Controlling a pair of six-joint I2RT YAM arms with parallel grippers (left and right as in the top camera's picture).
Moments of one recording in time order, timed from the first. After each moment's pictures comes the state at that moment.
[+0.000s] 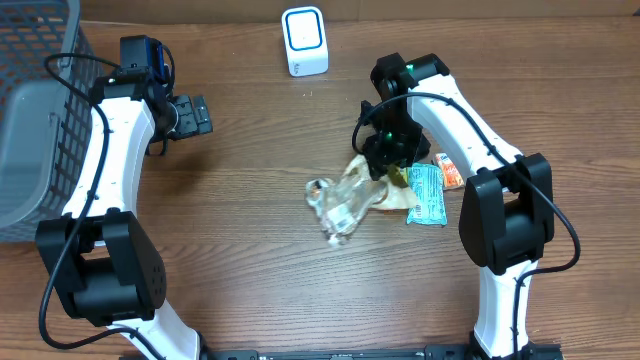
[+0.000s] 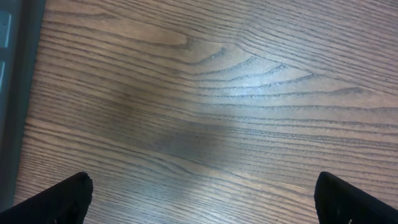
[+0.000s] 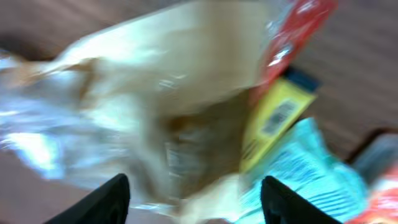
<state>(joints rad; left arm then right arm) 0.09 1.88 1.58 -0.94 -0.05 -0.21 0.35 2.17 1.84 -1.37 -0.11 -0.12</state>
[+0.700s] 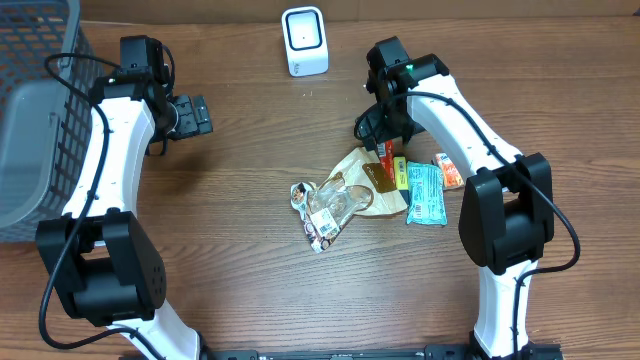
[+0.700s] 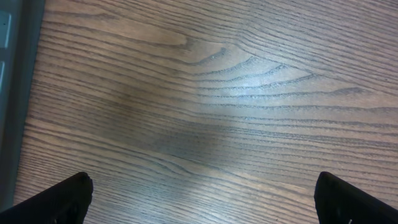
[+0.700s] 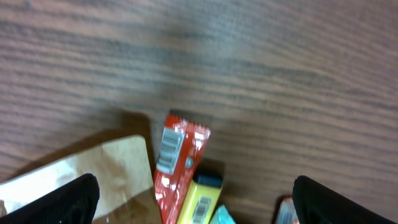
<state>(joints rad) 0.09 1.88 1.58 -0.94 -0.05 -0.21 0.35 2.17 1.84 -1.08 0.10 0.02</state>
